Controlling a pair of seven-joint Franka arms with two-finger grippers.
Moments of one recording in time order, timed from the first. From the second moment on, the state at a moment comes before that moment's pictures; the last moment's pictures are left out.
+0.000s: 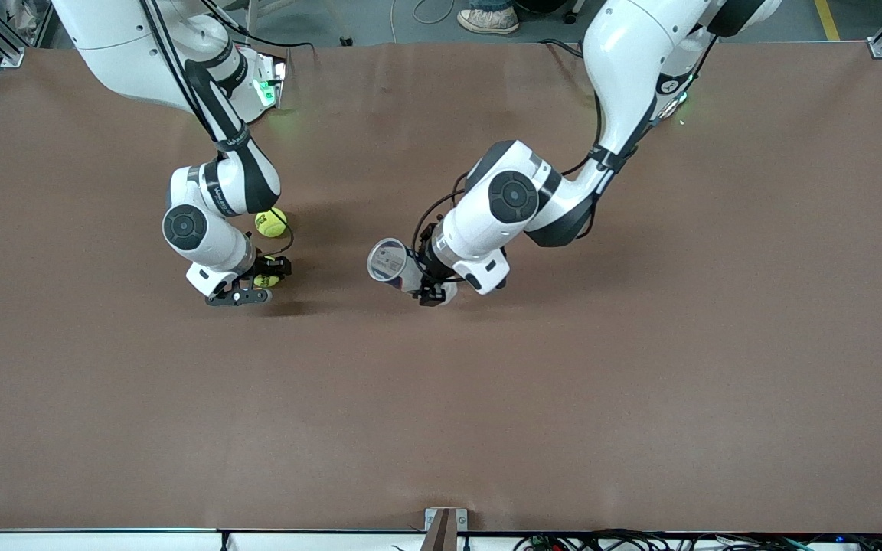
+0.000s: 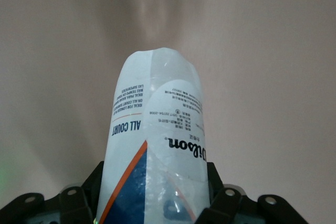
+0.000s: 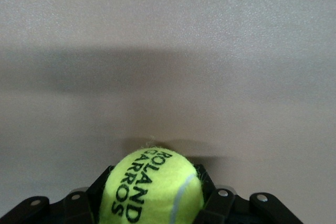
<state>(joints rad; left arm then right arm) -0.58 0.69 -0.24 -1.46 -0.28 2.42 -2.14 0.31 0.39 -0.06 -2.27 0.10 2.53 0.09</state>
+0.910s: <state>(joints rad) -0.60 0.74 -0.36 -1.45 -0.35 2.64 -2.12 0.33 0.22 -0.06 -1.78 0.11 1.73 0.34</state>
